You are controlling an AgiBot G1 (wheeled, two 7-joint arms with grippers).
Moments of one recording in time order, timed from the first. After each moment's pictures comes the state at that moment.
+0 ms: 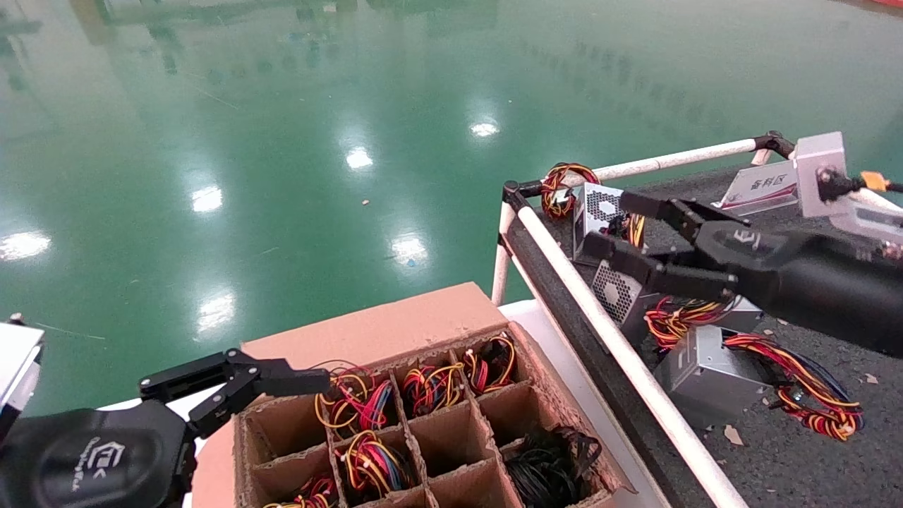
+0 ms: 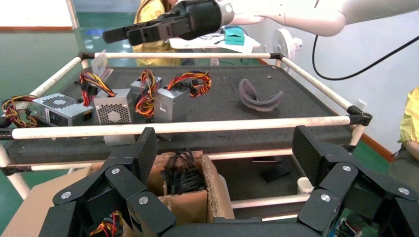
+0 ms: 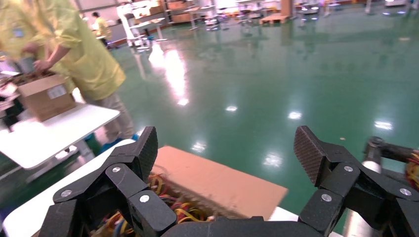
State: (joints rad) left arm -1.09 0.58 0.36 -1.27 0.67 1.46 -0.14; right arm 1.44 -0.76 -0.38 0.63 -0.86 -1.43 0.13
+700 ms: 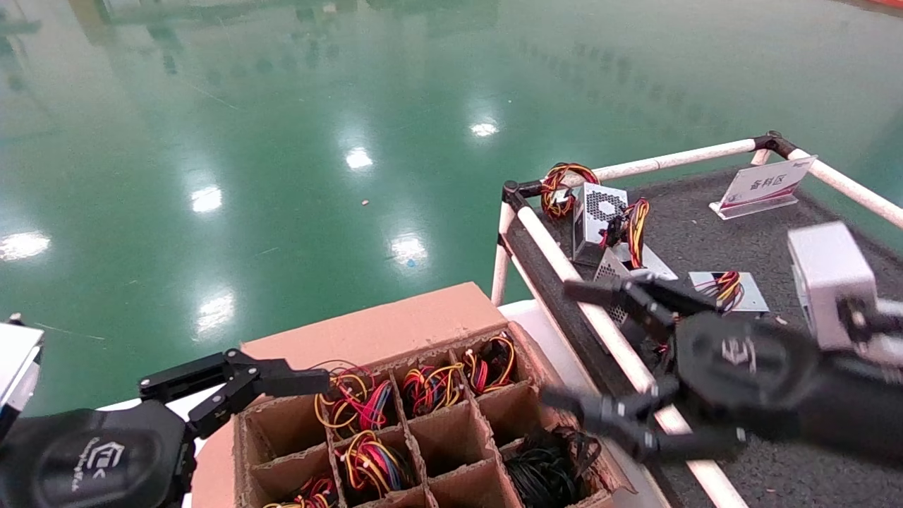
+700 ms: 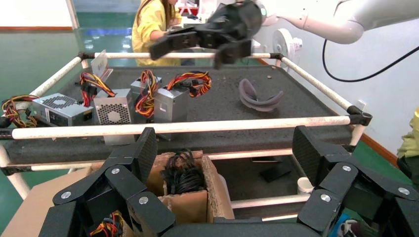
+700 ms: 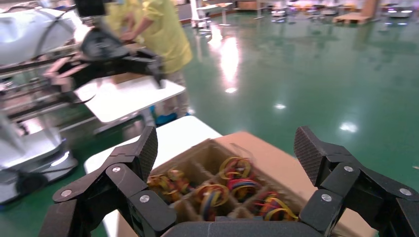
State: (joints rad) left arm -1.09 0.58 0.36 -1.27 0.67 1.46 -0.14; right arm 1.19 -0.66 -0.31 1.08 -0.77 -1.48 0.17
